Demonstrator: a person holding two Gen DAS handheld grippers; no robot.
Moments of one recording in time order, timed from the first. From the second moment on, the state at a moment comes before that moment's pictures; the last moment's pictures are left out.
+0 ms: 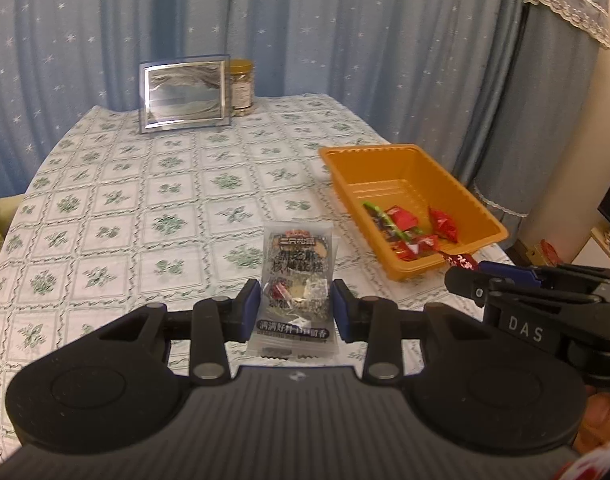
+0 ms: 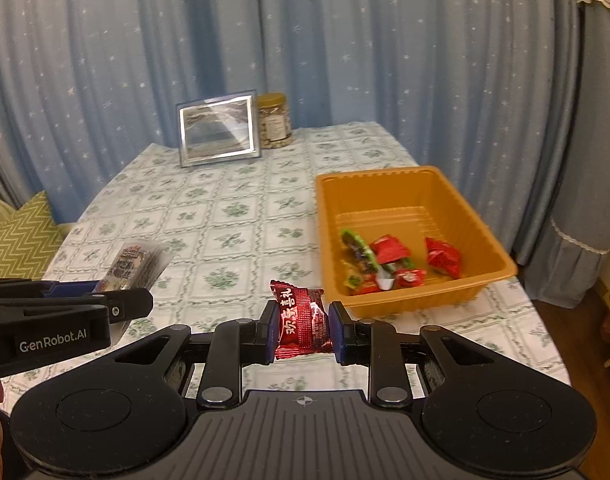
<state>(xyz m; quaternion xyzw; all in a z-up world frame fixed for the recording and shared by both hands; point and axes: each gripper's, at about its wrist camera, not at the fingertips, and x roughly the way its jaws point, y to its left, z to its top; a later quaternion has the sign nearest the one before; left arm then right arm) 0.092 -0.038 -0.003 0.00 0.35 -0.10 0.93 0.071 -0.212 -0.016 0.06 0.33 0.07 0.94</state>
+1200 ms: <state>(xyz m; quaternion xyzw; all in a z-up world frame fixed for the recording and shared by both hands) 0.159 -0.133 -0.004 0.01 0.36 -0.18 0.92 0.110 -0.304 -0.023 0.09 0.33 -0.01 0.94</state>
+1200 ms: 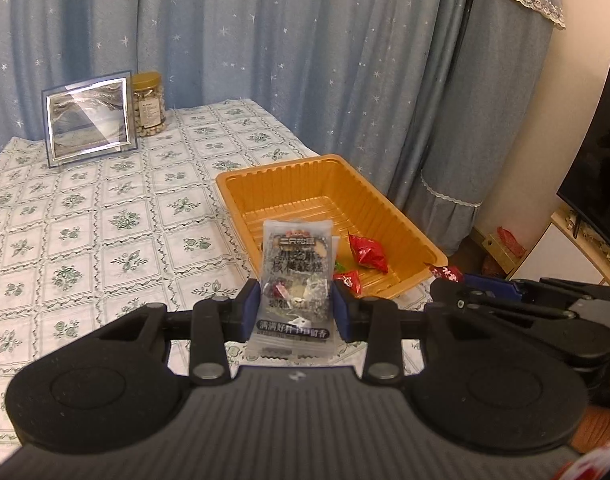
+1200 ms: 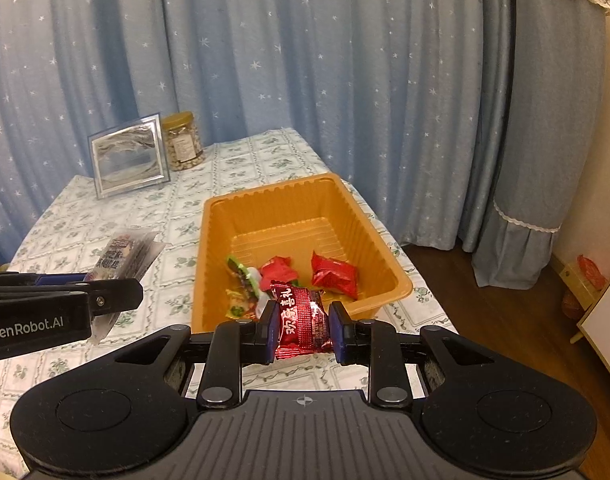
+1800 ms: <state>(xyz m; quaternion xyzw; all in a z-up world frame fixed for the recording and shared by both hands) 0.223 -0.156 -0.027 0.02 0.37 -0.19 0.91 0.174 -0.320 -0.036 0.08 0.33 -0.01 0.94</state>
